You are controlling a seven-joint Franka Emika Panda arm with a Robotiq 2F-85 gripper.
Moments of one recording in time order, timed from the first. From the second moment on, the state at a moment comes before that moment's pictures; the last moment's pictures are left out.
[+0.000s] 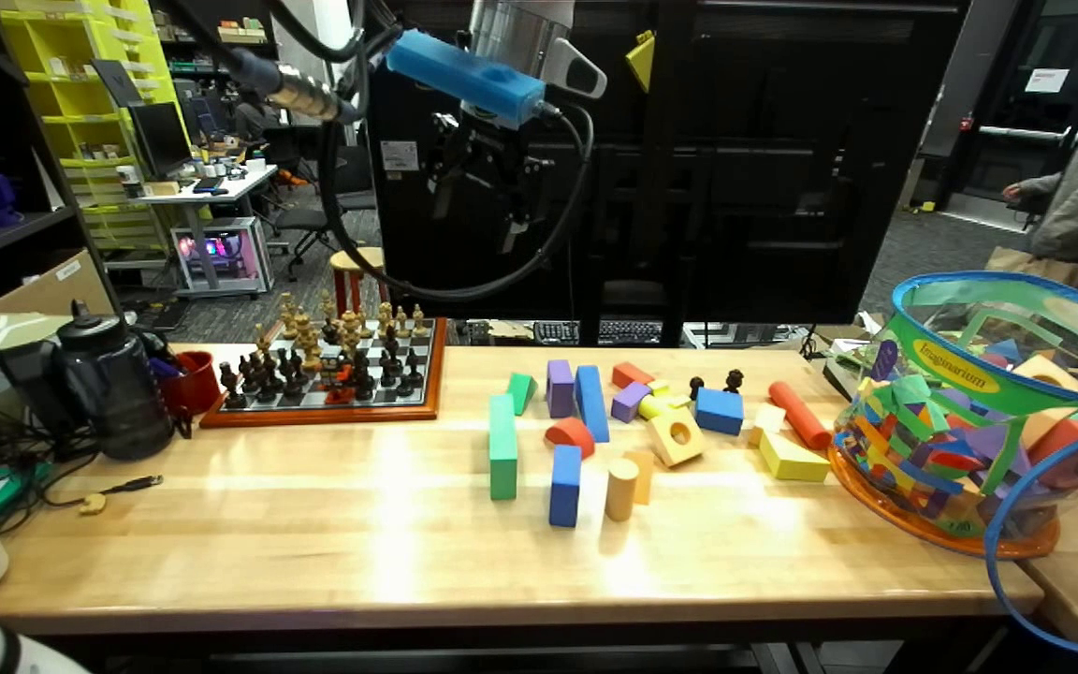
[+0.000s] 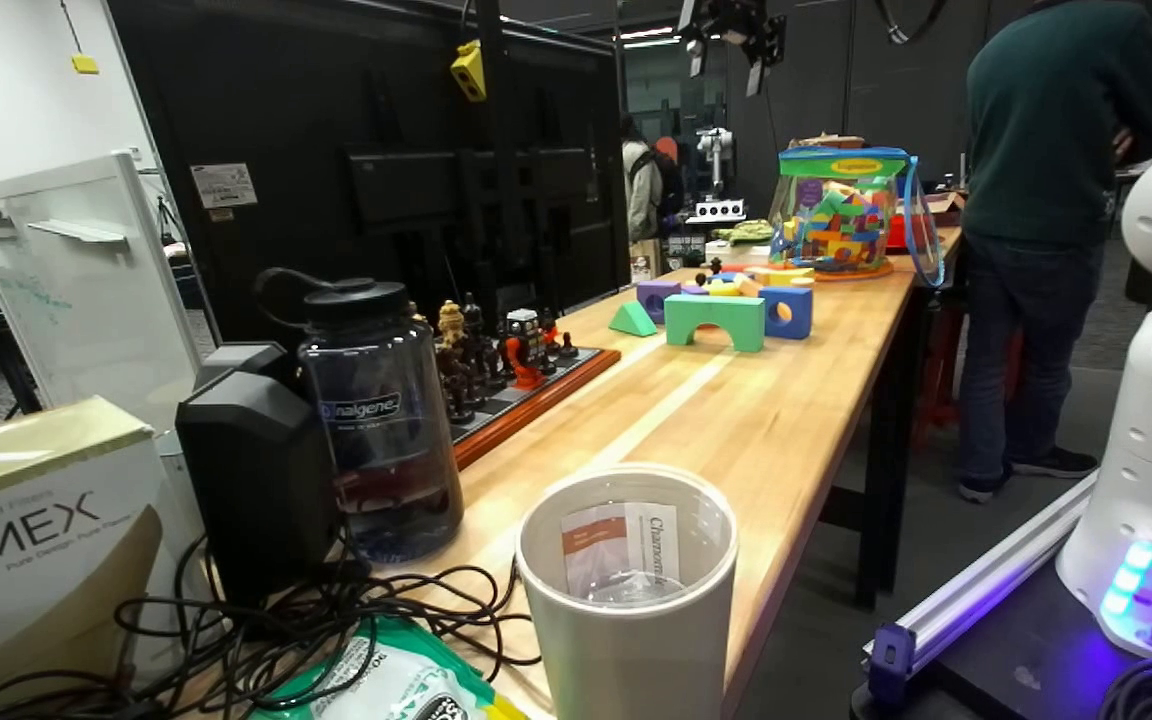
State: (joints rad) arm -0.04 -0.21 -0.04 -1.77 0.26 1.52 0.06
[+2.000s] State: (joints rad) arm -0.07 -0.13 -0.11 -1.81 -0.15 1.47 -0.28
